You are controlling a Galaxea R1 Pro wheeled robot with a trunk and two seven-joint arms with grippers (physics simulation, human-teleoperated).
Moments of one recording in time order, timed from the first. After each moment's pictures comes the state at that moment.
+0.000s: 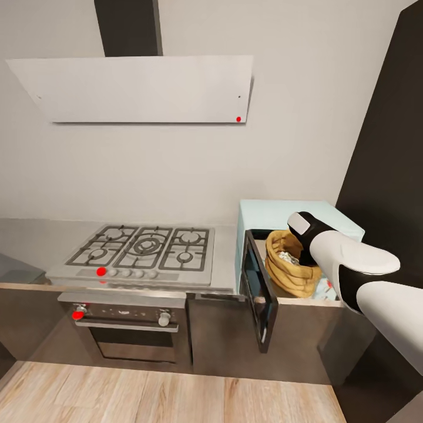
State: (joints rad) left arm -0.11 -0.03 0.18 -0.24 0.01 0.06 0.01; right arm -1.47 0.01 -1.33 -0.10 0.75 0.97 -1.08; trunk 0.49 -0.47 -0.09
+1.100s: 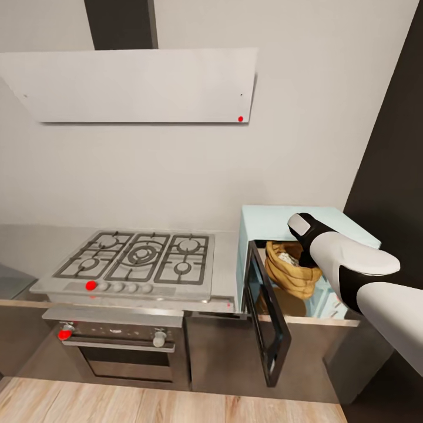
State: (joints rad) left arm -0.11 -0.03 0.18 -0.24 0.01 0.06 0.01; right arm -1.46 0.01 -1.34 -0.10 0.75 0.96 -1.09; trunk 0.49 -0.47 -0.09
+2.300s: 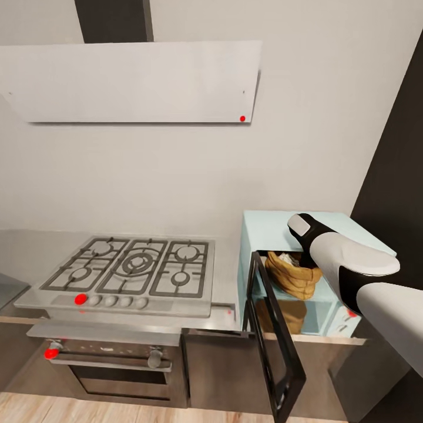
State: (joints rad) left arm -0.11 -0.03 0.18 -0.24 0.01 0.06 0.01; right arm -1.46 0.01 -1.34 -0.10 0.75 0.97 -1.09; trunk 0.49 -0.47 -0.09
